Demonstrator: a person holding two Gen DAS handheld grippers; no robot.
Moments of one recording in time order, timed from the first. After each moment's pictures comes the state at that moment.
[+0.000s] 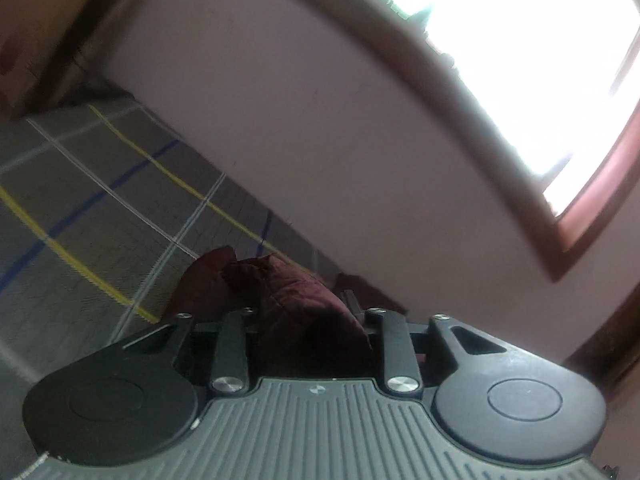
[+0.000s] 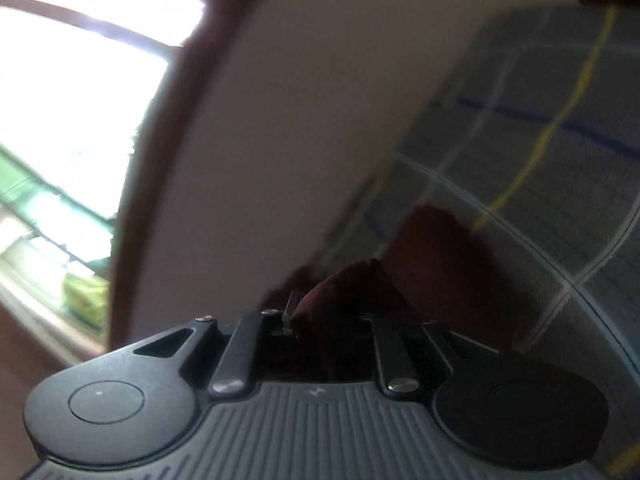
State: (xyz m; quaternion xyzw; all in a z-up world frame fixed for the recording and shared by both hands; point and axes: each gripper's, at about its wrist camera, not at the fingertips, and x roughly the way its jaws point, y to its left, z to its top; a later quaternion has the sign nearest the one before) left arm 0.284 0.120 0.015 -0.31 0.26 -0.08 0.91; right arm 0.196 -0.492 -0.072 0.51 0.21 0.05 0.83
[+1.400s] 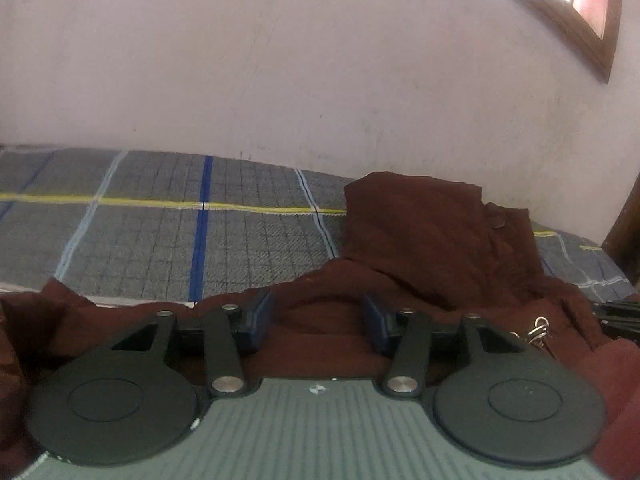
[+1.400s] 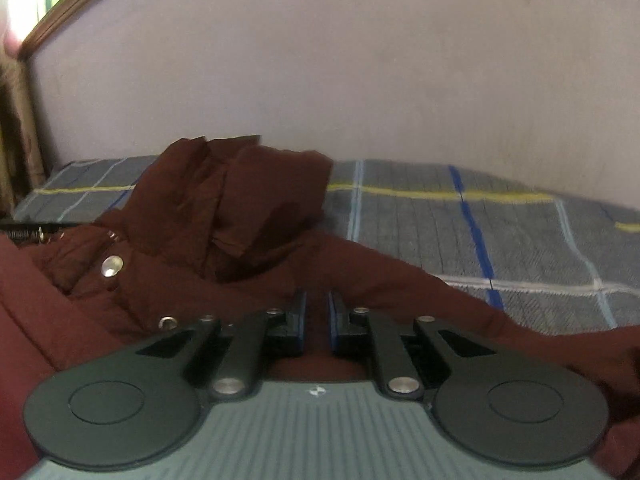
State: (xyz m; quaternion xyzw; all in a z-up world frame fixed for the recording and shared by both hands) left arm 0.407 0.020 -0.072 -0.06 0.32 -0.14 0.93; right arm 0.353 -0.323 -0.096 0.05 0.33 0.09 0.94
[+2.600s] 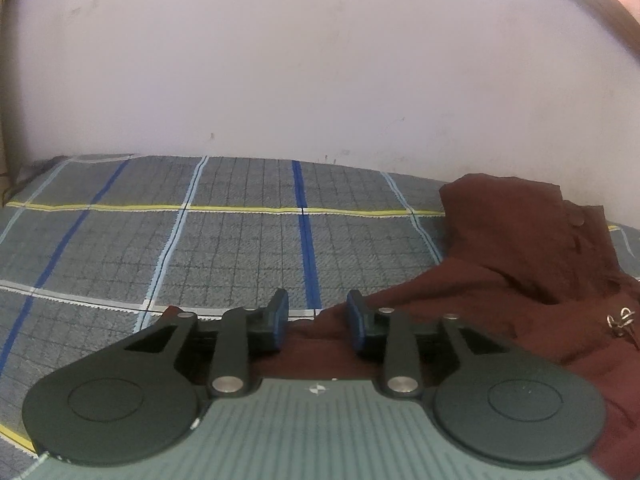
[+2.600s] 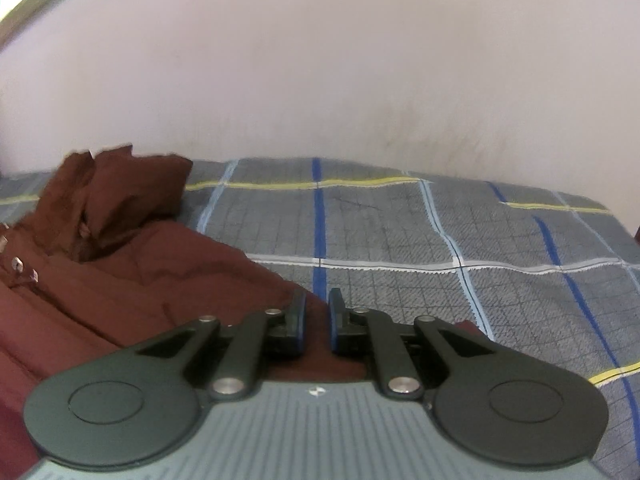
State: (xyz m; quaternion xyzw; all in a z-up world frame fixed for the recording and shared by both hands) left arm 0.408 0.054 -0.066 -0.01 0.32 -0.05 0.94; right arm 0.329 -0.397 -0.095 0.02 0.32 0.00 0.95
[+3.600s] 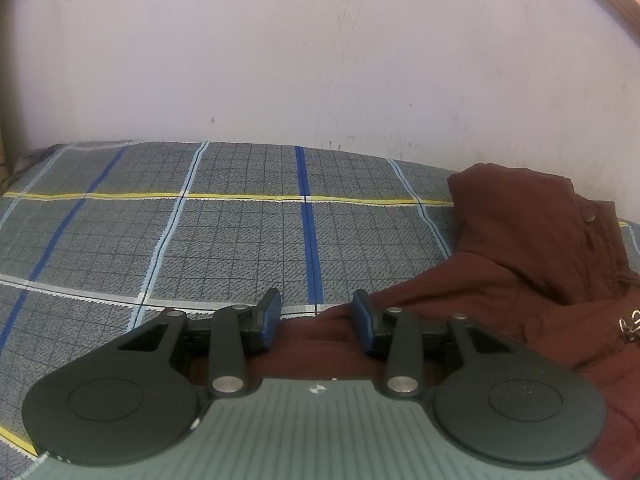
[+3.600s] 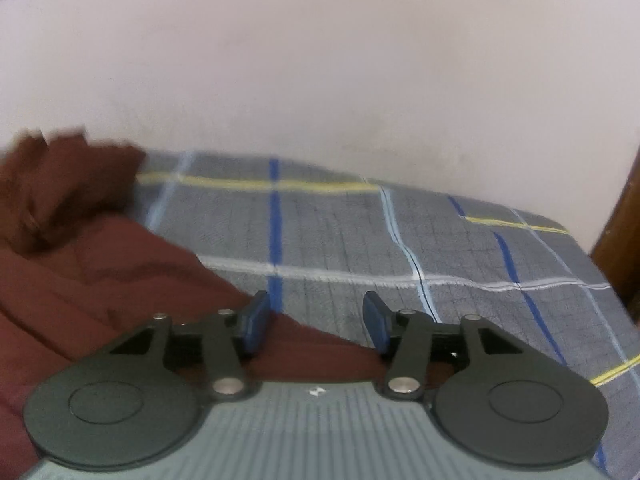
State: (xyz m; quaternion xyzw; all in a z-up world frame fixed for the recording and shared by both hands) left arm 0.414 0.055 -0.072 -0.01 0.34 -0.05 0.94; right arm 0.335 -0.398 -0.090 -0.01 0.31 -0.07 0.95
